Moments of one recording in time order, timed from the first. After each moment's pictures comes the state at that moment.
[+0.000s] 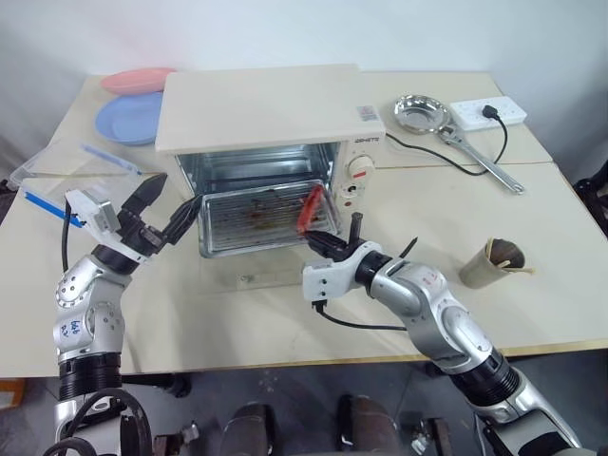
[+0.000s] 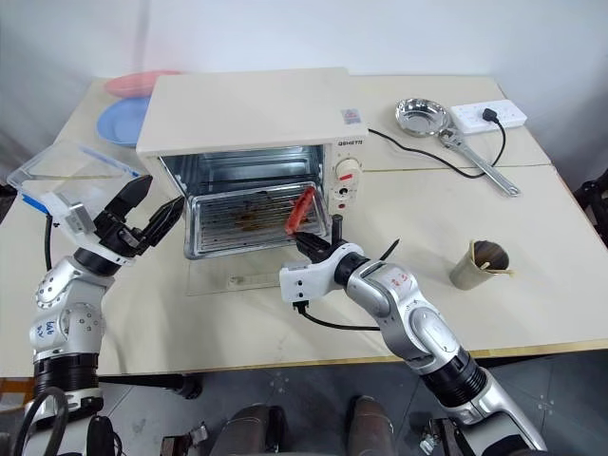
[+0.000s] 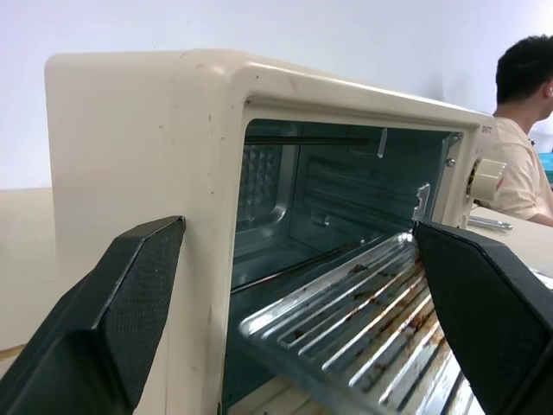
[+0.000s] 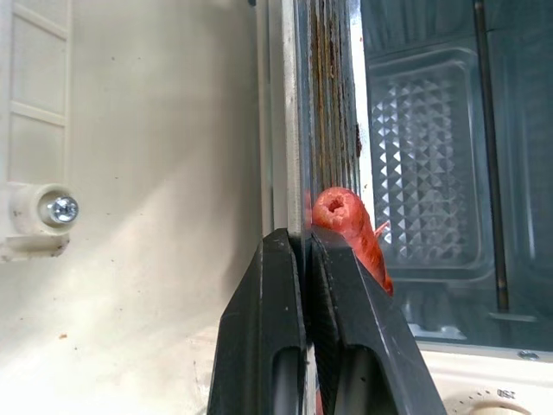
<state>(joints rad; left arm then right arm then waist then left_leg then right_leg) -0.36 0.49 0.39 0.16 -0.63 0.06 -0.81 -0.46 -0.46 0.46 -0.32 -0.78 0.07 0.58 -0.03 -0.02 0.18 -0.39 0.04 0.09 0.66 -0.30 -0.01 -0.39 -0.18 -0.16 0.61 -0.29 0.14</state>
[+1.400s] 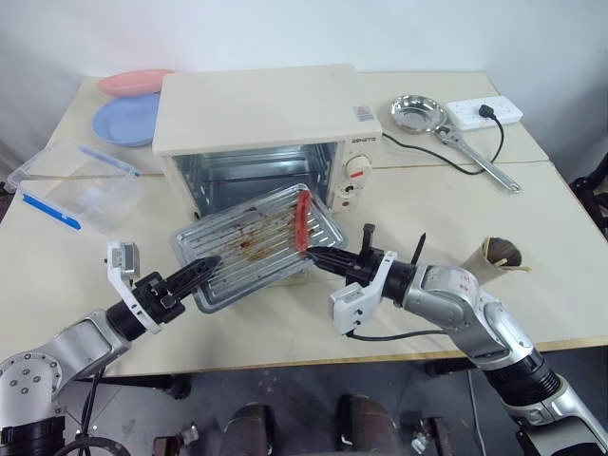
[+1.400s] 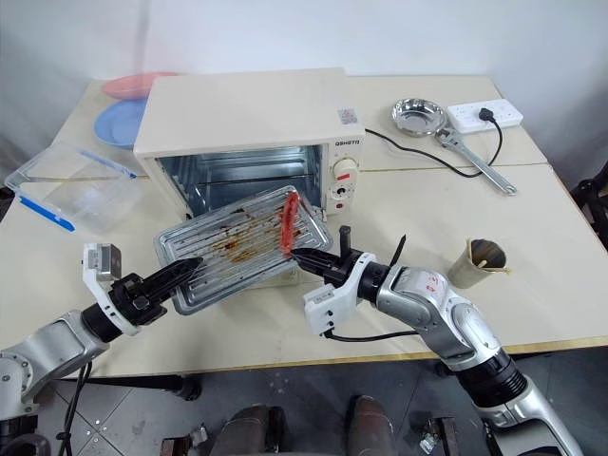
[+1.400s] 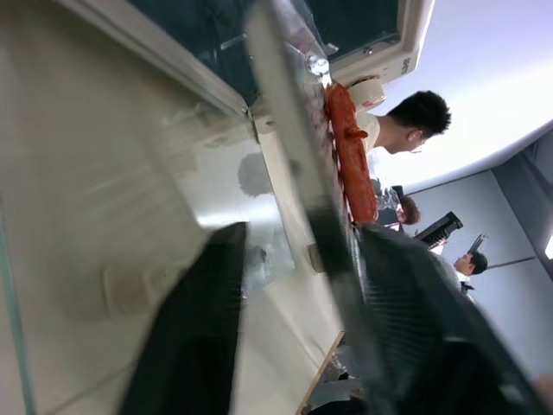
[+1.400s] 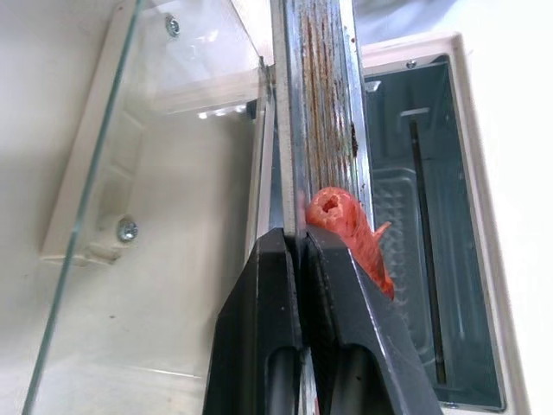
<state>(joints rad) -0.01 0.63 0.45 -0.19 -1.72 1.04 -0.16 -0.43 -0.59 0.34 -0.26 -0.60 -0.40 0.55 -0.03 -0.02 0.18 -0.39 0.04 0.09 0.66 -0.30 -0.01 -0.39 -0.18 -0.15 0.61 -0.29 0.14</state>
